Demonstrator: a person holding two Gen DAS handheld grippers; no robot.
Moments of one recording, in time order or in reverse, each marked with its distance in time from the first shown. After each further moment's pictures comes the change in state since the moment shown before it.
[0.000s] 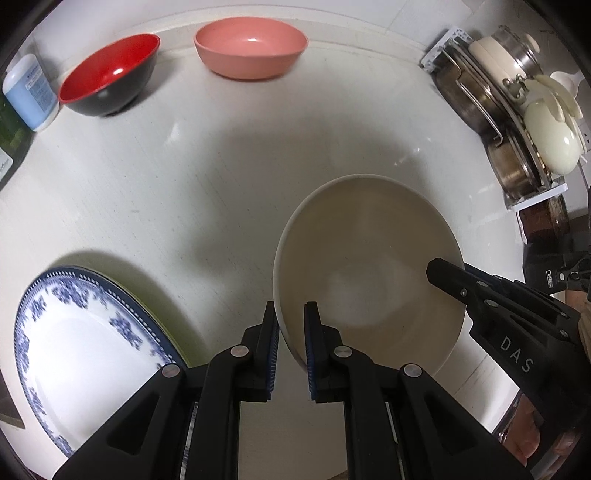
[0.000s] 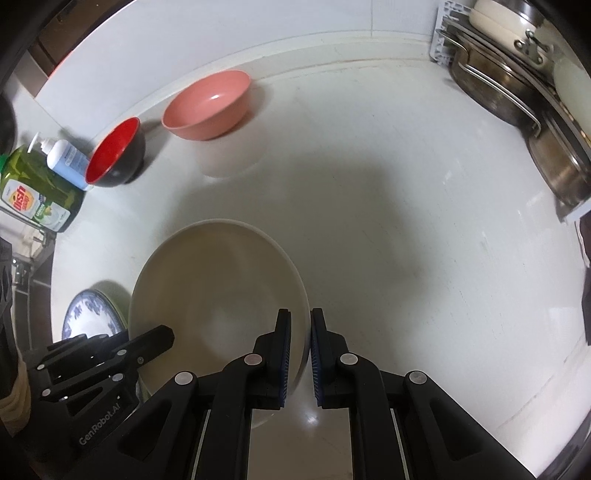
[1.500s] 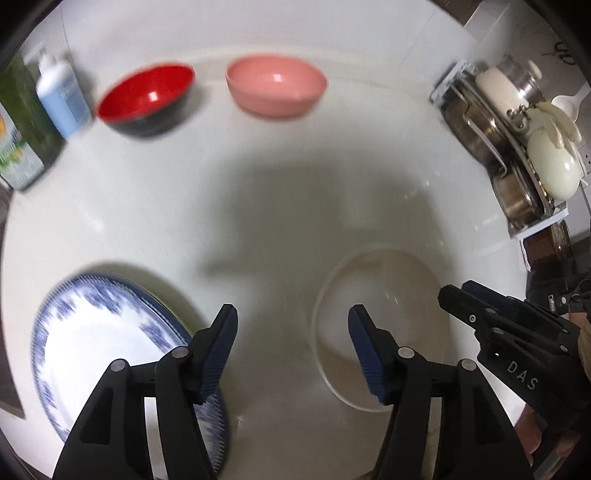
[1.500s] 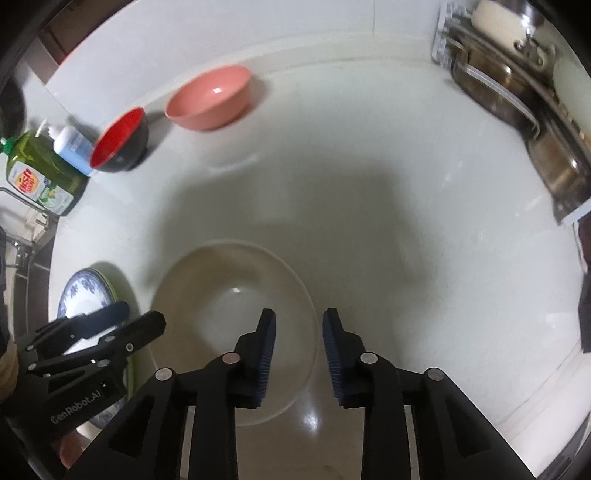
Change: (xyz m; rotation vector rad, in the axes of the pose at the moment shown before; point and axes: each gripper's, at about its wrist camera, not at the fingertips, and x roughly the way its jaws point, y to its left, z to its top) left arm -0.033 0.010 0.009 -0.024 -0.141 0.054; right arm -0.007 -0.010 -0.011 -0.050 -0.019 0.009
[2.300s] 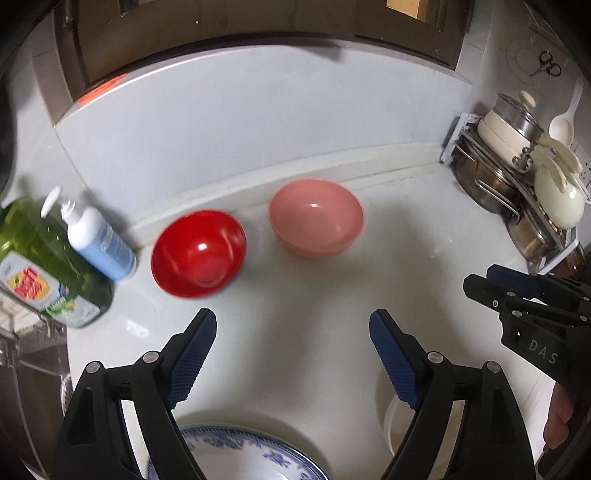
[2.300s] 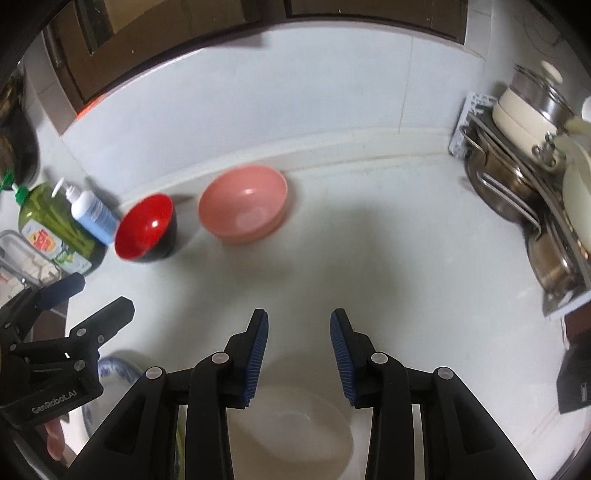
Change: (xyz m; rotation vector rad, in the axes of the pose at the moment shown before) left arm -0.056 0.028 0.106 0.155 -0.217 0.119; right arm -0.042 0.050 0.095 -0.043 -0.202 -0.022
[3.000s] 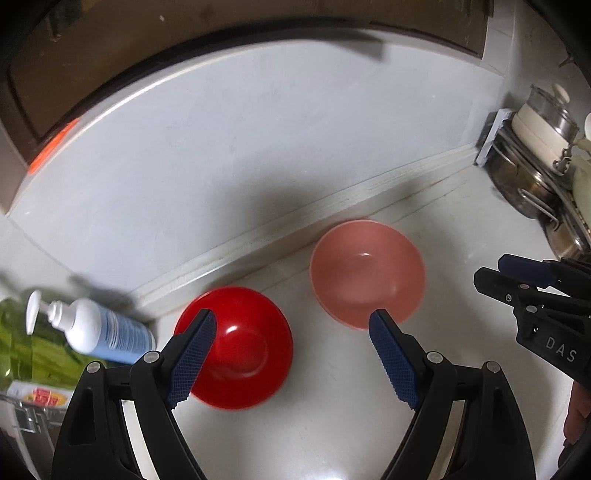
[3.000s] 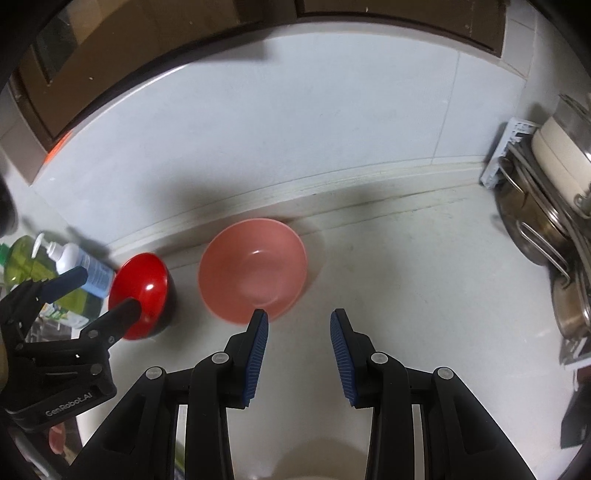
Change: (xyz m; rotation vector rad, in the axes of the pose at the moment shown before) left arm 0.069 0.027 0.079 0.101 0.031 0.069; right arm 0.053 0.016 0.083 0.025 0.020 0.018
